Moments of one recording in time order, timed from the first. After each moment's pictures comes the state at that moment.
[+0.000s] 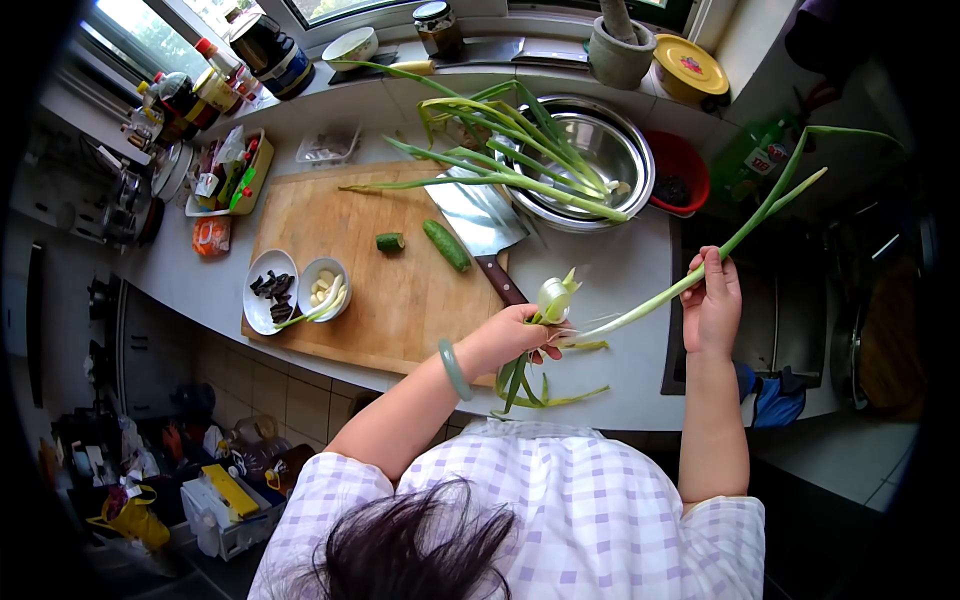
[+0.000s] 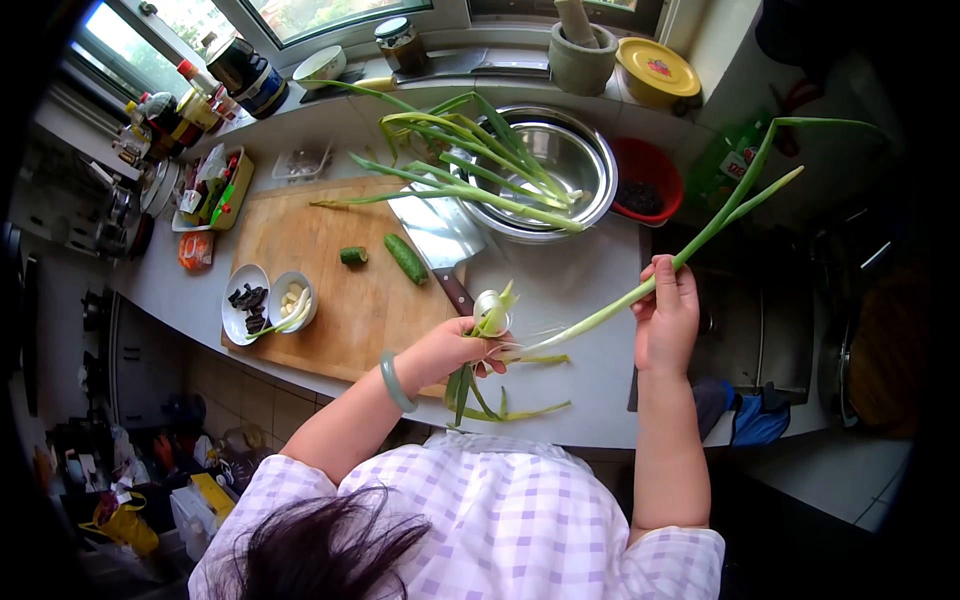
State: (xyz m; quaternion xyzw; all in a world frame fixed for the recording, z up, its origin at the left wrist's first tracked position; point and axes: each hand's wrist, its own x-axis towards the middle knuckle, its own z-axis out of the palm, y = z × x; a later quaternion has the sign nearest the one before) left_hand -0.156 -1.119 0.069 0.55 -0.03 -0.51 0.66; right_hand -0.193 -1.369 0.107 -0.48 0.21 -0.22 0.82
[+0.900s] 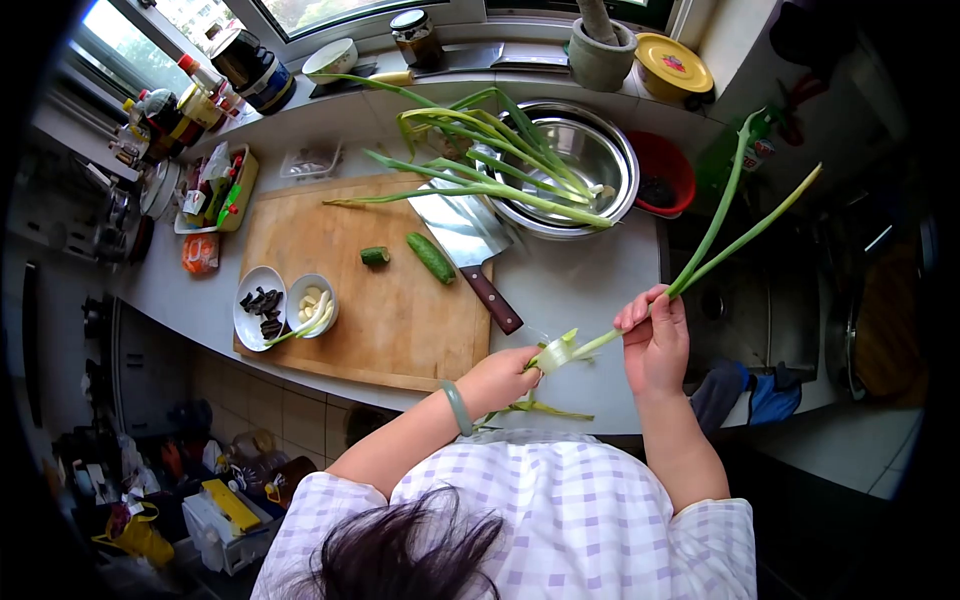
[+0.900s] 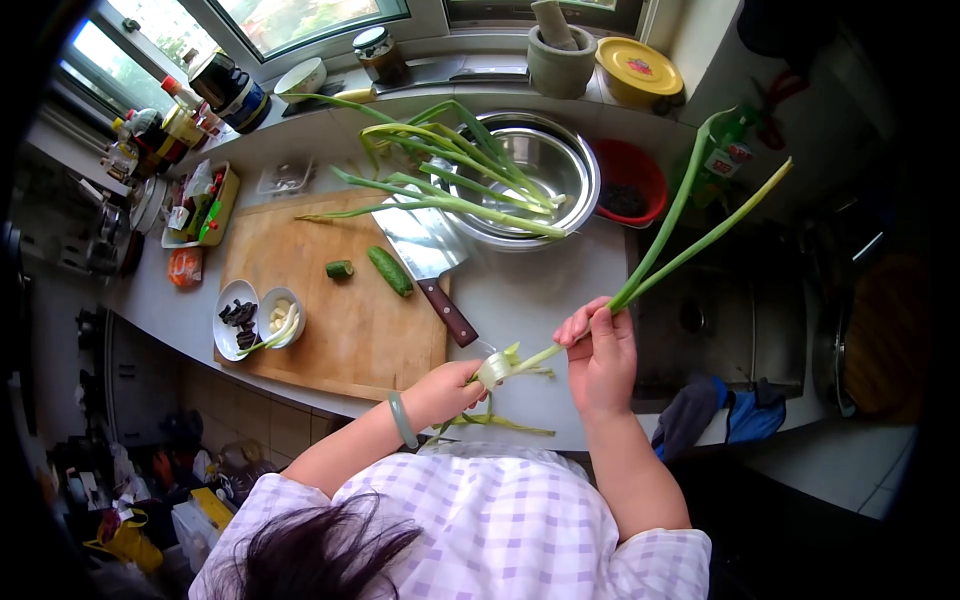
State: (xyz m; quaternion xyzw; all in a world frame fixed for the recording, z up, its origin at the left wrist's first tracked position) left_hand -0.189 -1.121 0.054 0.76 -0.18 -0.41 0.47; right_hand -0.217 -1.317 0.096 -0.38 0.09 -0.13 0.91
